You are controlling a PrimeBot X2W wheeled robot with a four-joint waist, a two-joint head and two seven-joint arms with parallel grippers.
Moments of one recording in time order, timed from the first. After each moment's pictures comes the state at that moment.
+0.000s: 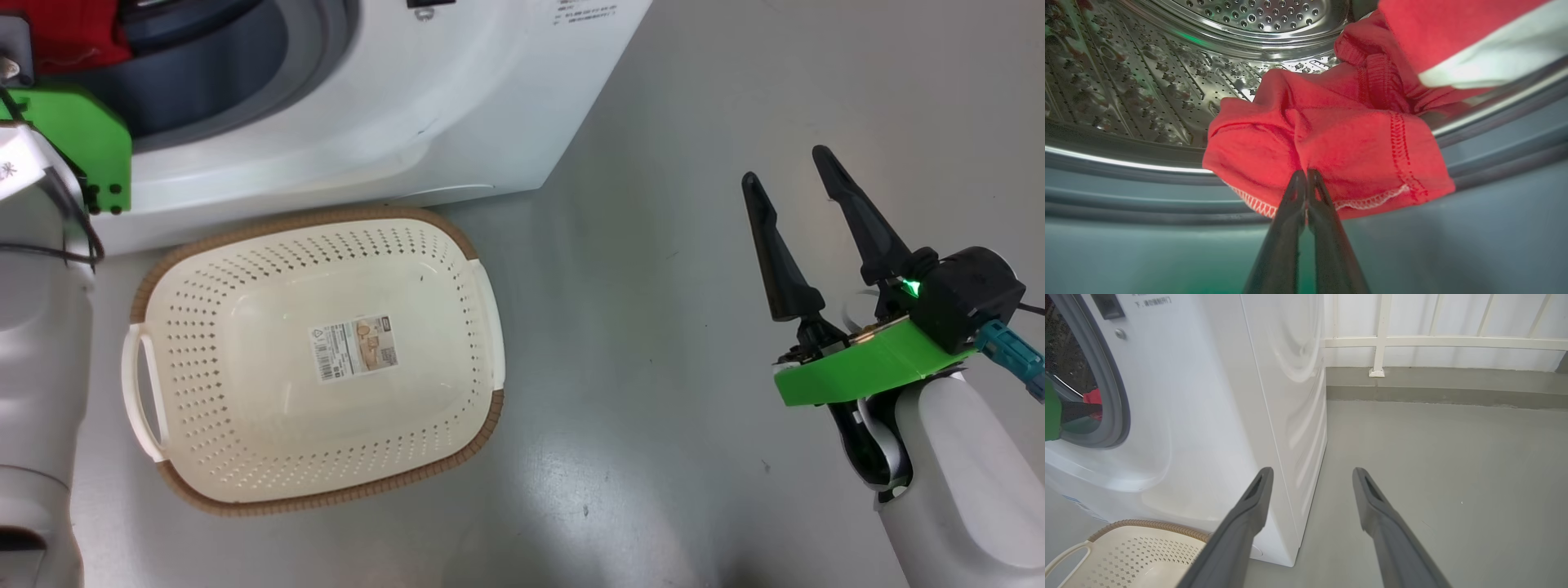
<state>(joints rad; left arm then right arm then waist) -1.22 0.24 -0.12 1.19 0.07 0.16 -0.07 -0.42 -0.14 0.15 0.18 0.32 0.12 -0.26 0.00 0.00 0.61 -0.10</state>
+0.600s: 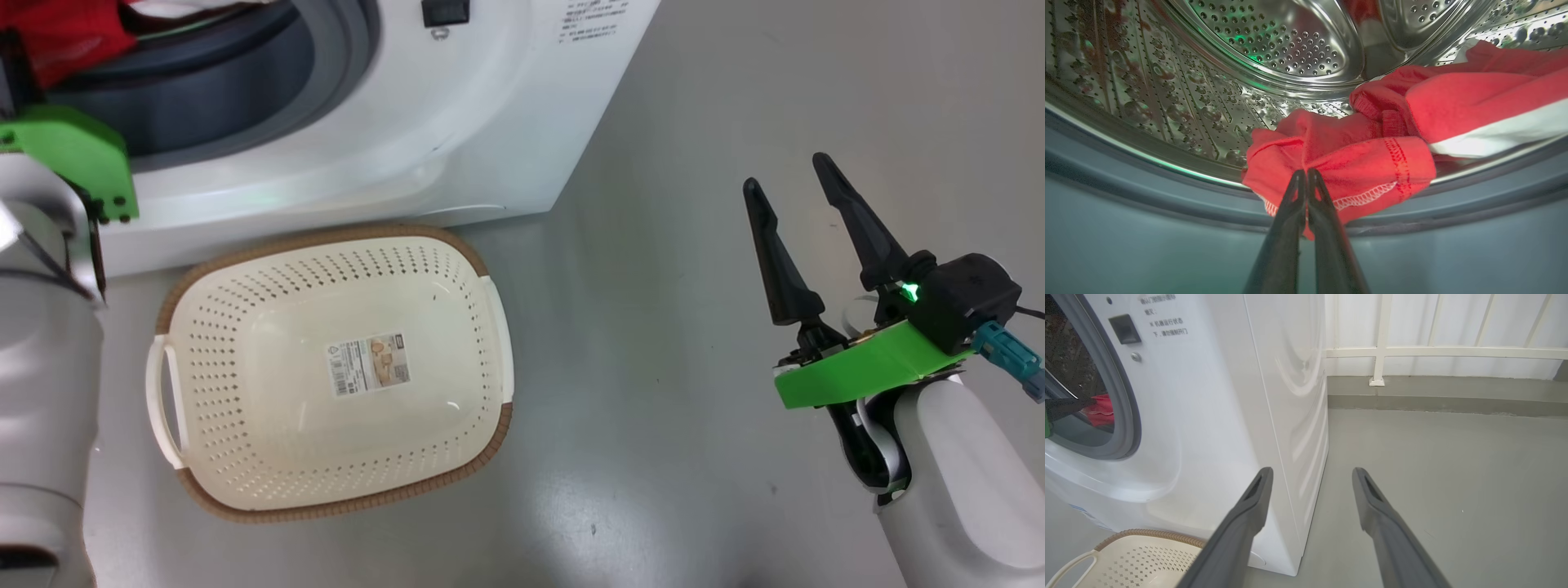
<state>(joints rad) -1.19 0.23 -0.07 1.18 -0.03 0.15 -0.23 -0.41 -0.14 0.14 0.20 0.32 0.12 -0.26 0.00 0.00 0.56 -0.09</state>
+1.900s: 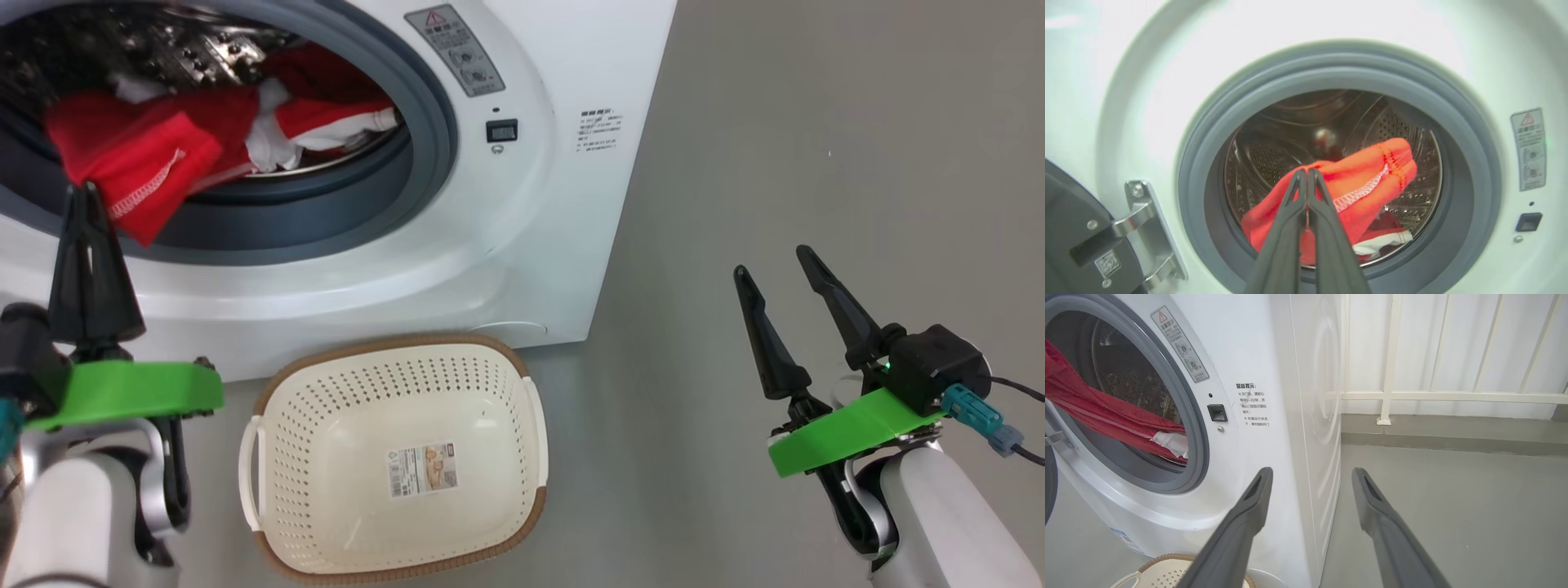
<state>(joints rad) -0.44 0.18 0.04 0.14 -0.19 0.16 -0.19 -0.29 -0.13 0.14 0.25 0.32 0.12 -0.26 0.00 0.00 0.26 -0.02</state>
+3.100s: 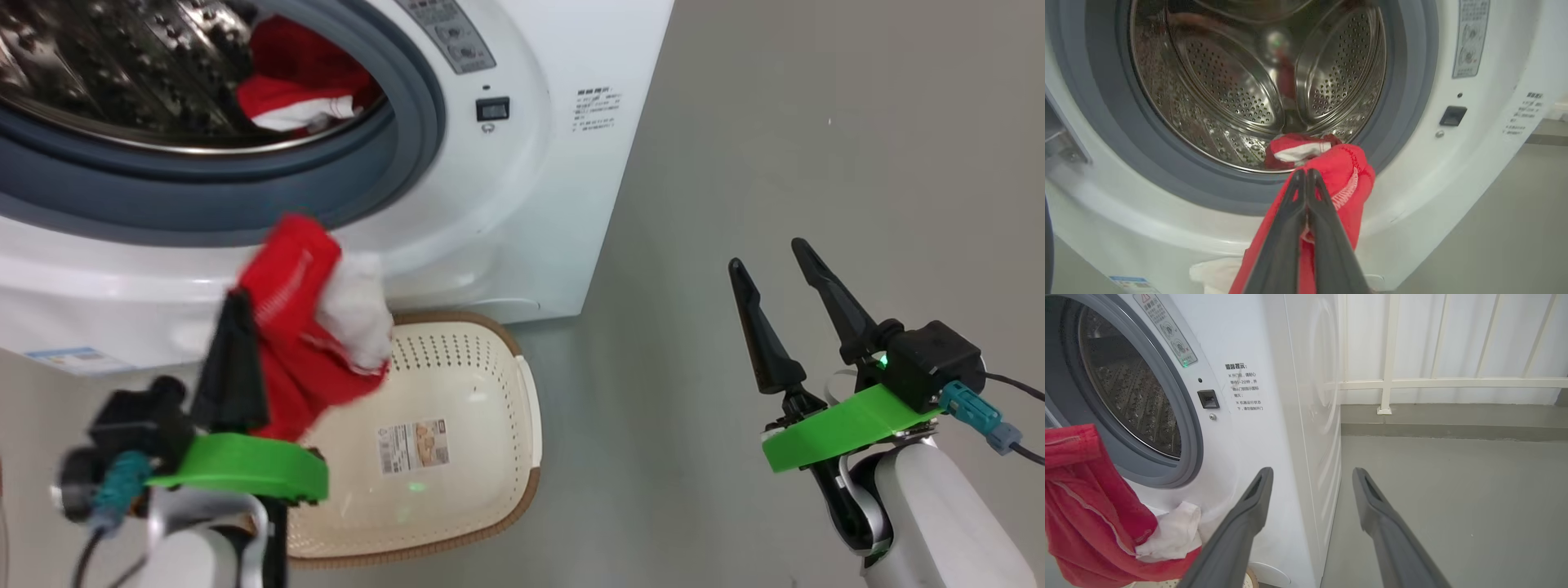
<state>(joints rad) -0.27 0.10 -0.08 0.05 -0.26 0.17 -0.10 -0.30 -0.11 0.14 0.24 0.32 0.12 -0.26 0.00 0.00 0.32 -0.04</state>
